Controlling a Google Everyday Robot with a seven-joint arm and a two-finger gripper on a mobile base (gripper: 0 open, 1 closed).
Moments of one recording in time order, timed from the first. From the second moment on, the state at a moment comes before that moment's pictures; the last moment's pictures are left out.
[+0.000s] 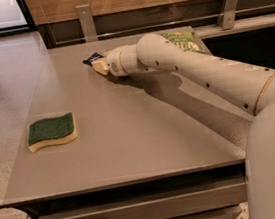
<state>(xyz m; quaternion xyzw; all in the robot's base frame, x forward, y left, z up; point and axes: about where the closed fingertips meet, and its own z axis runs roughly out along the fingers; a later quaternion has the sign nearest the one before) 0.778 0.104 0.815 -0.35 0.75 0.27 0.50</state>
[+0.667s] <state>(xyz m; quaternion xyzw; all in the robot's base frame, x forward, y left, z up) 0.778 0.104 0.815 -0.35 0.75 0.27 0.50</state>
